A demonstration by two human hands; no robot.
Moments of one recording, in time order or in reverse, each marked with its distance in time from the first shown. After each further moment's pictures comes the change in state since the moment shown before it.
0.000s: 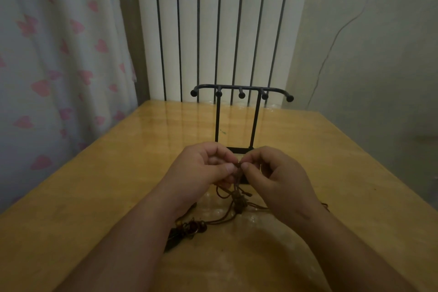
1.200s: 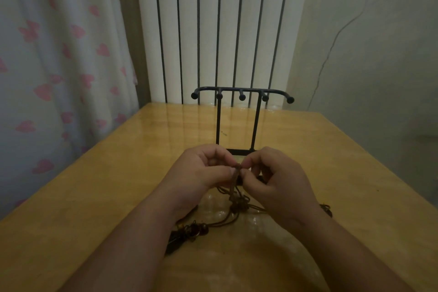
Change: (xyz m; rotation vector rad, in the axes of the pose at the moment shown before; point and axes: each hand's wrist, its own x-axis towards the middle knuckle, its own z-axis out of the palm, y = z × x) left_hand 0.001 -0.002 -0.002 -0.134 -0.047 0.001; right_hand -0.001 0.000 0.001 -0.114 0.038 -0.113
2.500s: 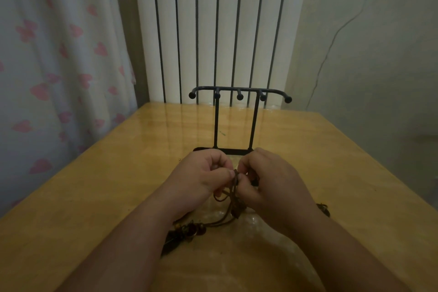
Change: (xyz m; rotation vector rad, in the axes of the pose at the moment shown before) left_hand 0.002 -0.001 0.002 0.345 -0.008 0.010; right_hand 0.001 0.002 0.003 -0.290 -0.147 -0.097
